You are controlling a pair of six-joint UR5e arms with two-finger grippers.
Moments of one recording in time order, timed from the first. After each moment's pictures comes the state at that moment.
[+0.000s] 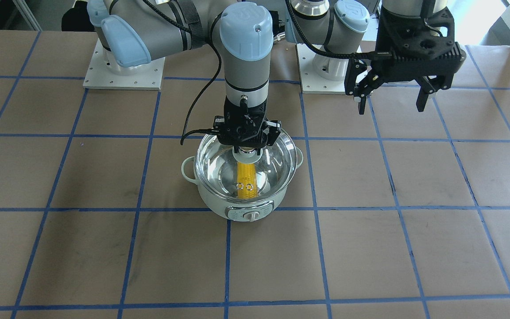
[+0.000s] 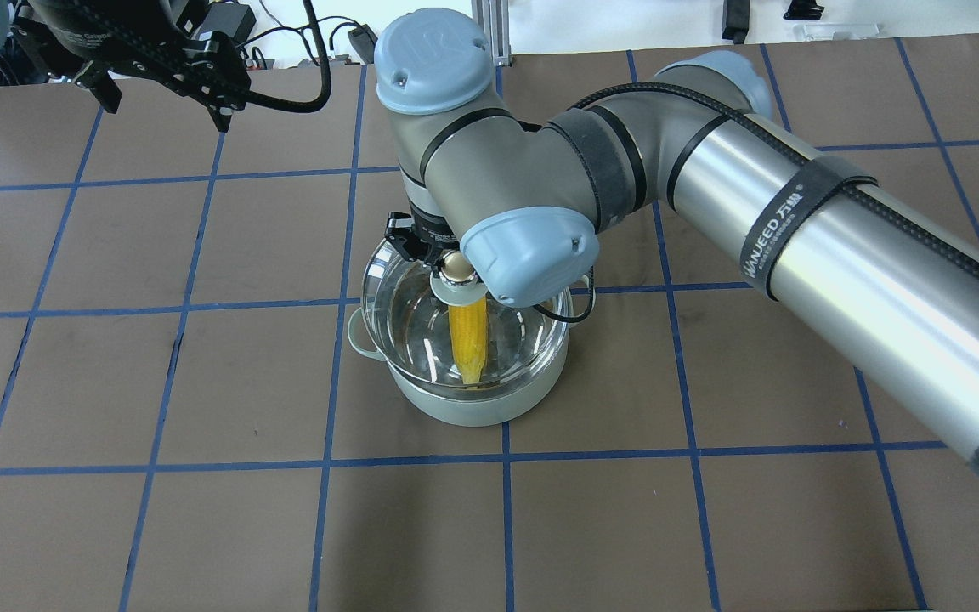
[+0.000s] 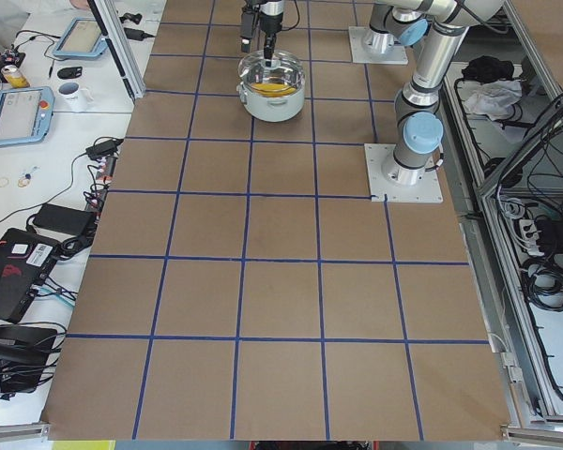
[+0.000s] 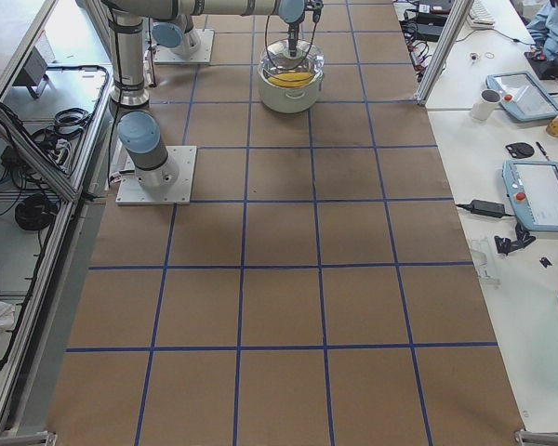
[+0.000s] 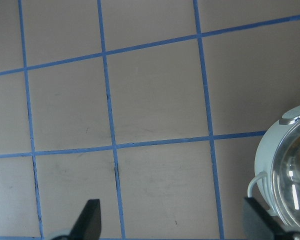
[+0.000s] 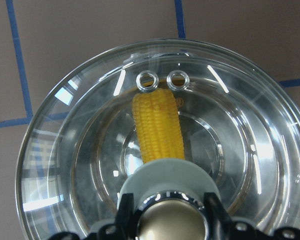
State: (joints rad) left arm -1.63 -1.61 -1.39 -1.56 1.80 0.07; right arm 2.05 -1.27 1.54 -1.91 -1.55 0.61
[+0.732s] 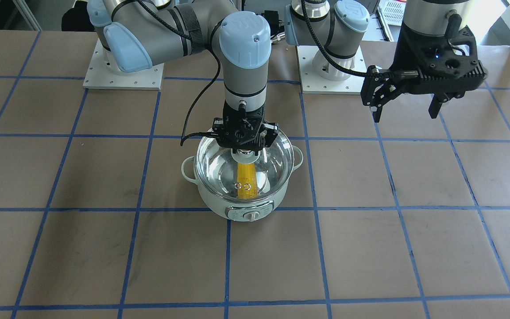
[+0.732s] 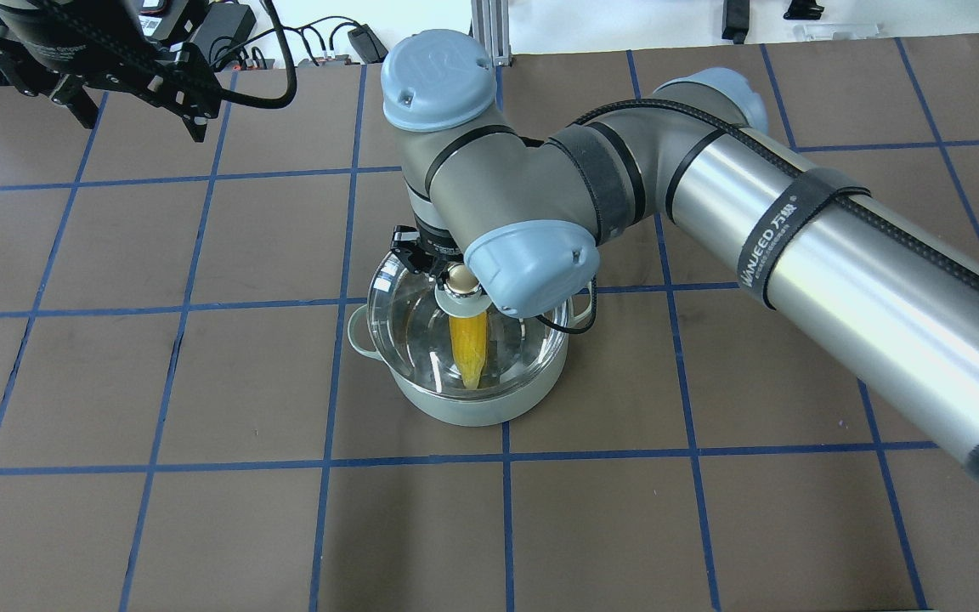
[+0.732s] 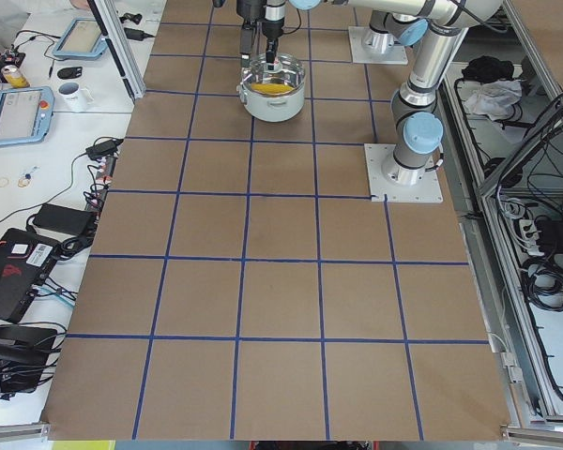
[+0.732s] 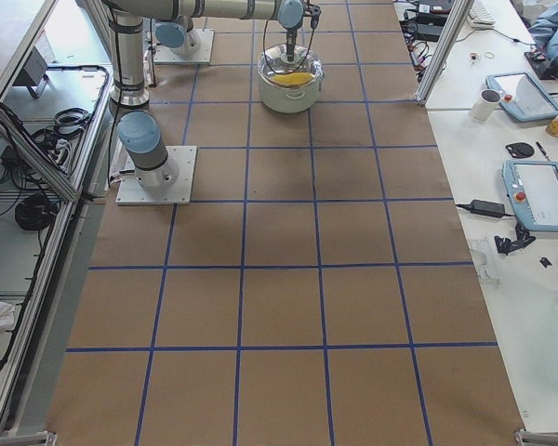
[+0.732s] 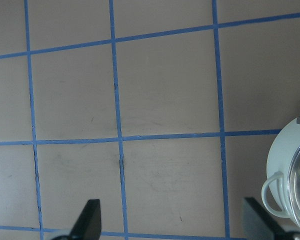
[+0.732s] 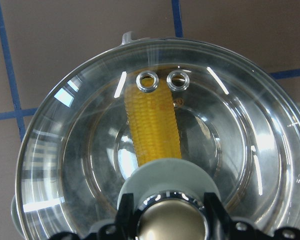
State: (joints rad) left arm -1.56 -1.60 -1.42 -1.55 1.78 0.08; right arm 2.05 -1.26 1.57 -1.92 -1.55 0.62
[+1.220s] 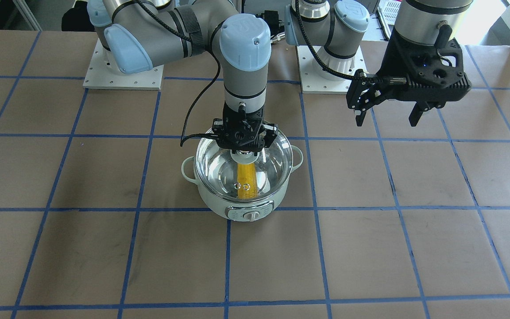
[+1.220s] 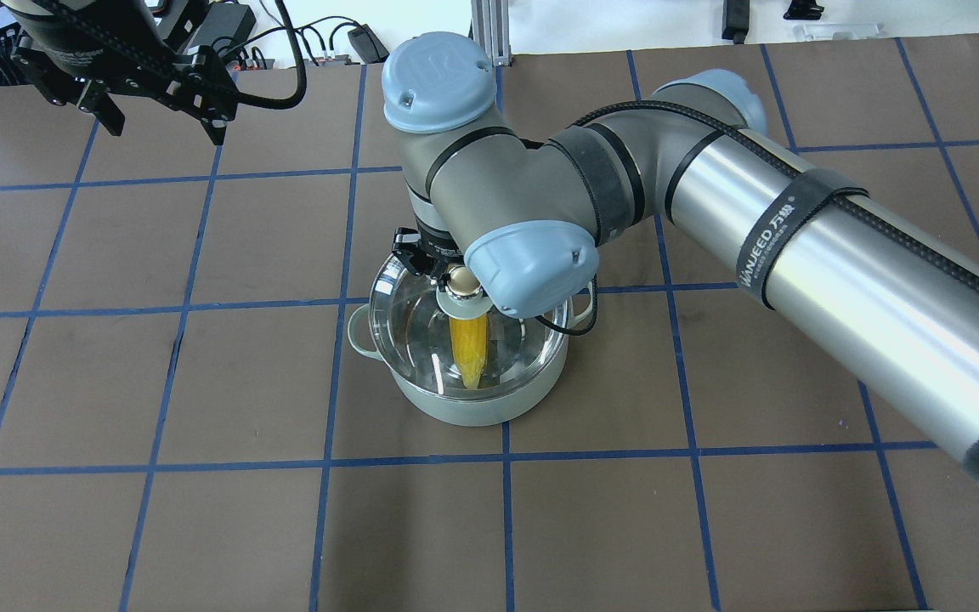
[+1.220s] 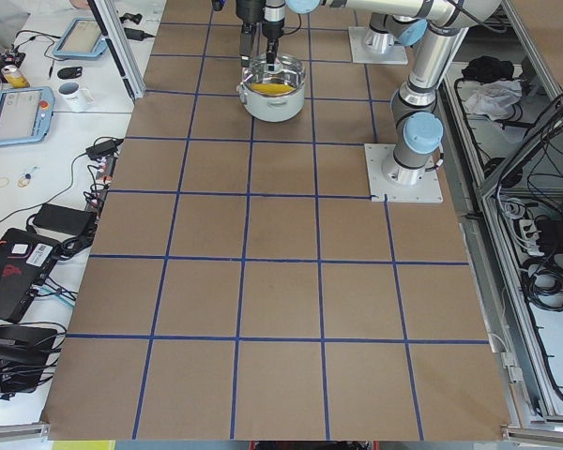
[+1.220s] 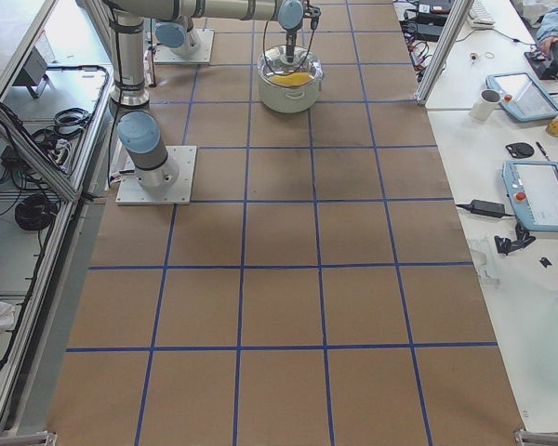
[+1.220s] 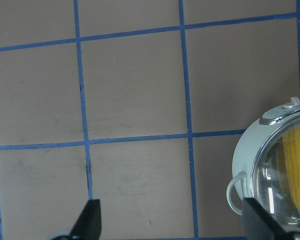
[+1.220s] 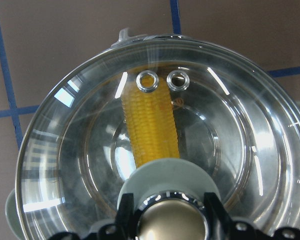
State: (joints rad) left arm -1.56 -1.61 -1.43 -1.54 1.67 0.08; right arm 2.05 -1.26 1.57 -1.91 -1.55 0.61
